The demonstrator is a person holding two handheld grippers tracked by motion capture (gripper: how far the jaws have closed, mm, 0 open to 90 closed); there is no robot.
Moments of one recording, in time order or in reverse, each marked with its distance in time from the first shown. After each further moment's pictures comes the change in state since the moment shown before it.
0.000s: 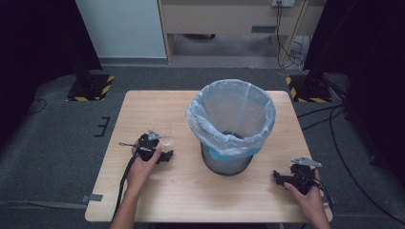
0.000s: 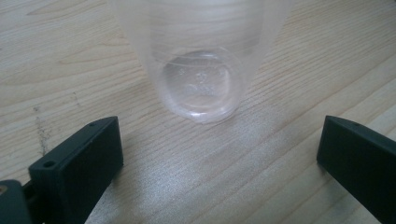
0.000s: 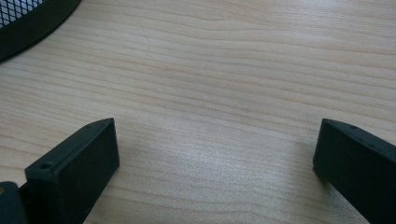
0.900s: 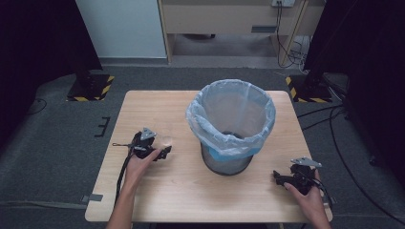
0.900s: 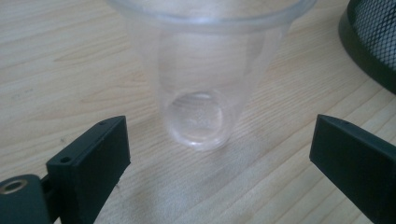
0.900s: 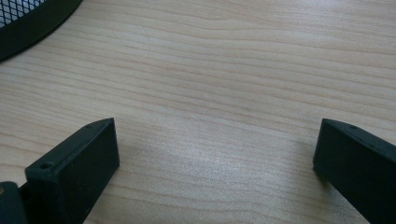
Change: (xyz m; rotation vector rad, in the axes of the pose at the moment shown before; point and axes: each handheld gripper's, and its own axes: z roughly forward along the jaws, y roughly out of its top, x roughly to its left) left arm 0.006 0.005 -0.019 -0.153 -0.043 -0.008; right arm 0.000 0.000 0.000 0.000 0.003 -0.004
